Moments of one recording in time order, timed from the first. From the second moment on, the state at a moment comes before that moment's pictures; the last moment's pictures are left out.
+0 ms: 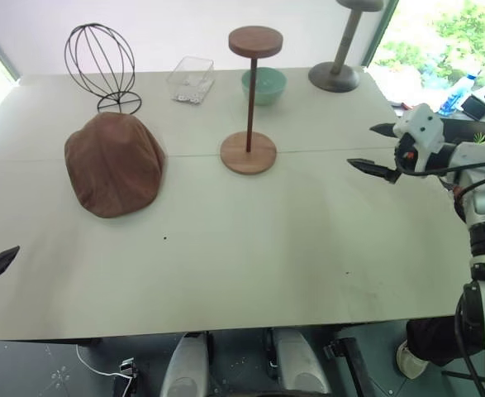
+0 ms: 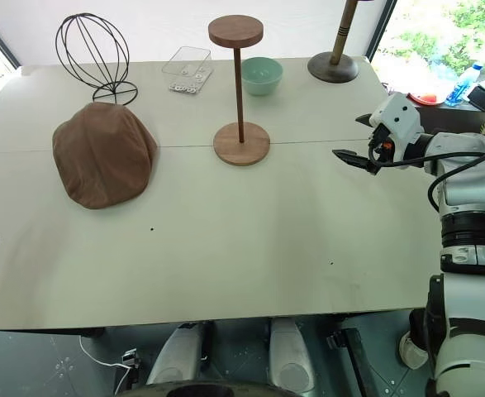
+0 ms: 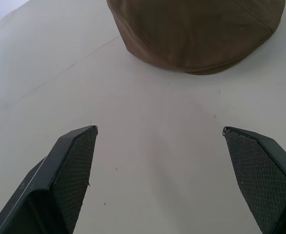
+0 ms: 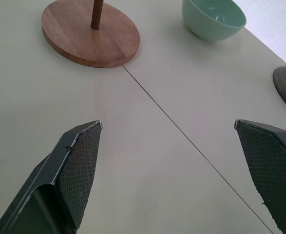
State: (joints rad) left arm 0.42 0.88 0.94 -0.16 -0.38 0.34 -0.91; right arm -0.80 -0.82 -0.05 0.58 0.10 0.06 1.06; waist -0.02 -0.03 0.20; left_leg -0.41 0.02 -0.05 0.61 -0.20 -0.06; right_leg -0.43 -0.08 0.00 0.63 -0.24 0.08
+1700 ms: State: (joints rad) left arm -0.12 0.88 0.03 -0.03 0.33 0.00 -0.54; right arm -0.80 -0.94 0.00 -0.33 0.44 0.53 1.26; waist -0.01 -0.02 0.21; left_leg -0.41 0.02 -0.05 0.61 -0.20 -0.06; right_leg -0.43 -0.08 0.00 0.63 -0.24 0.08
